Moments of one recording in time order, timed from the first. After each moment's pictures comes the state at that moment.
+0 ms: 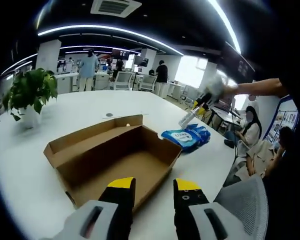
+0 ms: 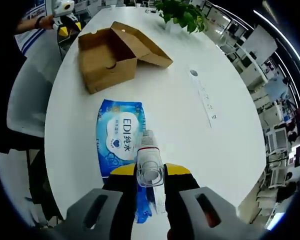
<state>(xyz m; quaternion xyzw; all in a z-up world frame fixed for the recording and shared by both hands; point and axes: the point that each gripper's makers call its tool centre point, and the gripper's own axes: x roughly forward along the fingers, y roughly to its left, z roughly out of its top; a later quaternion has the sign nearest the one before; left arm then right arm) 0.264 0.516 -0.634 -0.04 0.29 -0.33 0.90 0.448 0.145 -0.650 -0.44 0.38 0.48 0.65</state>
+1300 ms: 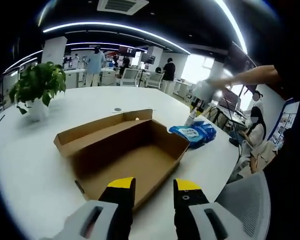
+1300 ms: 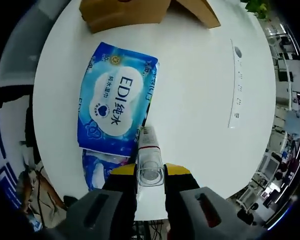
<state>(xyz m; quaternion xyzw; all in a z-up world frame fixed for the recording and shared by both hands) 0.263 0.535 -0.643 -0.04 0.30 -0.31 0.90 0.464 0.144 -0.698 -0.61 0.46 0.46 0.45</state>
